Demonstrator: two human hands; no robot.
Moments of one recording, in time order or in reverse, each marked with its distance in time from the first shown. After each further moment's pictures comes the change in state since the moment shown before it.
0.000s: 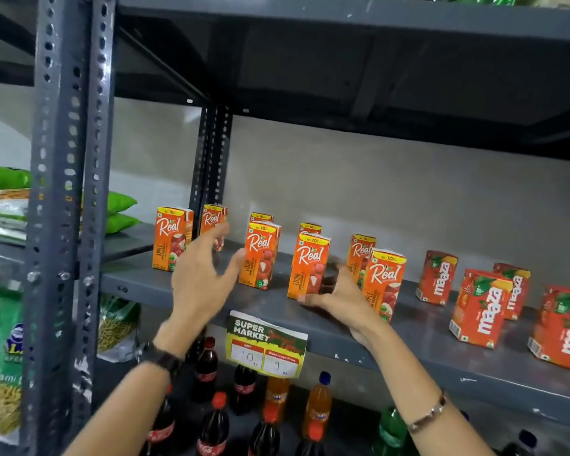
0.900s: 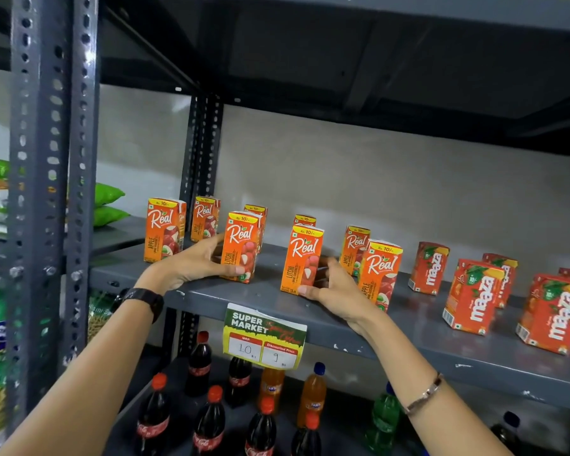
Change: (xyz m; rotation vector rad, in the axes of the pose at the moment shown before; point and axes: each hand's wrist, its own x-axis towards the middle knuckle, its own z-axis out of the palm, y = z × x) left_hand 0.048 -0.039 0.001 -0.458 -0.894 -0.293; right_hand -0.007 -0.010 0.000 -0.073 -0.056 -0.036
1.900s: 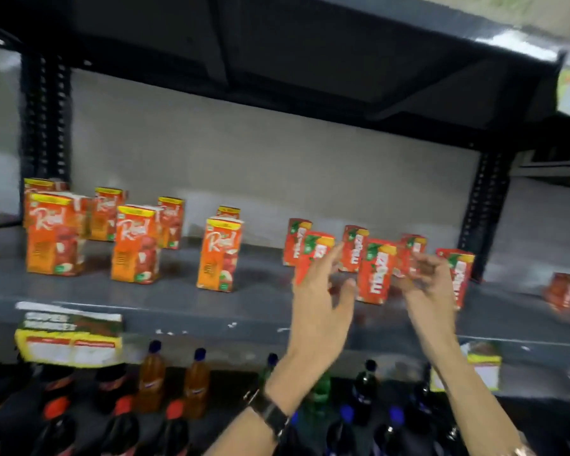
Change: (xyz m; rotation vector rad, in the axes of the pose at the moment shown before) left_hand 0.010 0.163 0.366 -0.328 0.330 0.519; right_hand -0.131 0.118 -0.246 0.054 0.905 -0.129
